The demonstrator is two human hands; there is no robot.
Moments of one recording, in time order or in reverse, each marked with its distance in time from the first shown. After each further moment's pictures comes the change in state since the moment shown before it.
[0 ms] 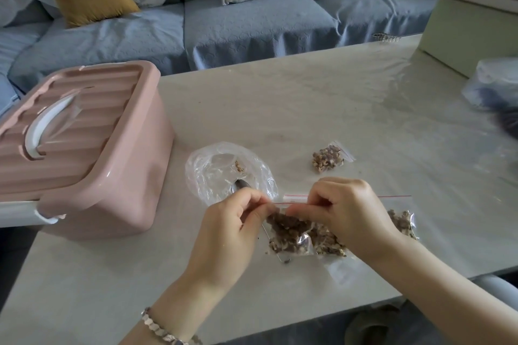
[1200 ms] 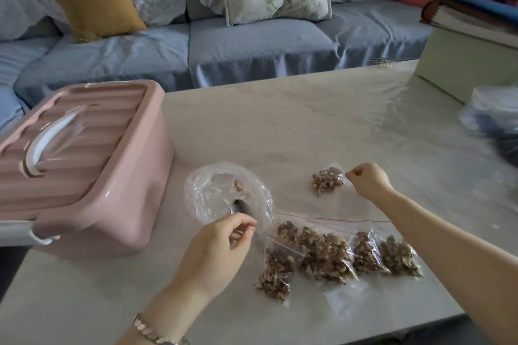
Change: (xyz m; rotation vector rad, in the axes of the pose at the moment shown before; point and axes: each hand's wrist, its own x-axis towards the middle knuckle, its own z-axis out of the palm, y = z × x) left_hand 0.015 -0.035 -0.006 0.270 -0.100 -0.125; right_hand 0.071 0.167 0.003 -0.164 -0.058 0.839
